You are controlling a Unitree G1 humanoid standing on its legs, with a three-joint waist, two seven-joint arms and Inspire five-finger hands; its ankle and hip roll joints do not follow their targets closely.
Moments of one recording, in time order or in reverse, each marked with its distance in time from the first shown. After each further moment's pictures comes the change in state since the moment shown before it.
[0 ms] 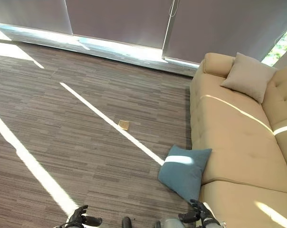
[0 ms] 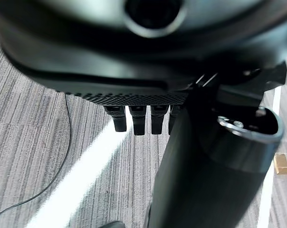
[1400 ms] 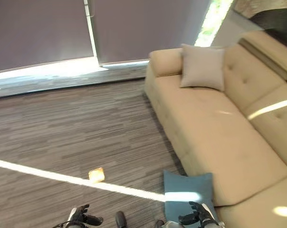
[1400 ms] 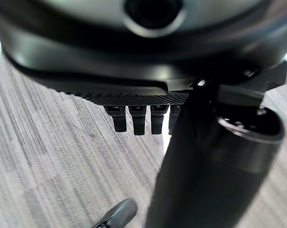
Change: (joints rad) left arm 0.034 0.028 0.004 0.022 0.010 0.020 -0.006; right arm -0.010 0.015 0.018 0.010 -0.027 0.005 0.001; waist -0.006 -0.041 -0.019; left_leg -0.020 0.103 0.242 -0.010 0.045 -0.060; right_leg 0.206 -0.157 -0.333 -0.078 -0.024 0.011
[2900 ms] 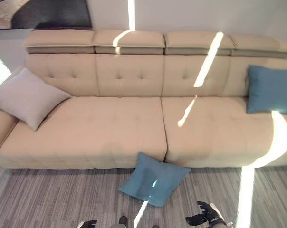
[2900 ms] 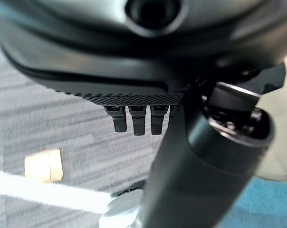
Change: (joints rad) left arm -0.027 -0.068 -0.095 0.015 0.037 0.008 -0.040; right arm -0.014 -0.119 0.014 0.063 0.005 0.024 -0.019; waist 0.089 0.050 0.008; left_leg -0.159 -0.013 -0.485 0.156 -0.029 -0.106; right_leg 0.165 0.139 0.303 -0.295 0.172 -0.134
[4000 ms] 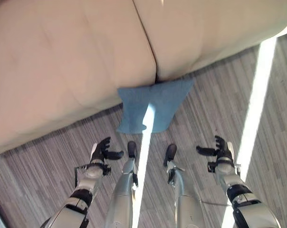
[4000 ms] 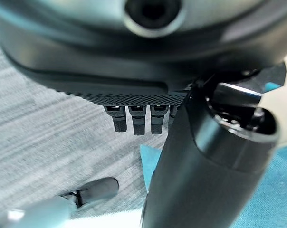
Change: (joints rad) left arm -0.468 0.035 -0.072 -0.283 -0.320 -0.086 0.107; right arm -0.496 -0.071 -0.141 -0.092 0.281 -0.051 -0.192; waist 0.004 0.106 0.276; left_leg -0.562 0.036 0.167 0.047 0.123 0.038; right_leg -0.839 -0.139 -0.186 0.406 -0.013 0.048
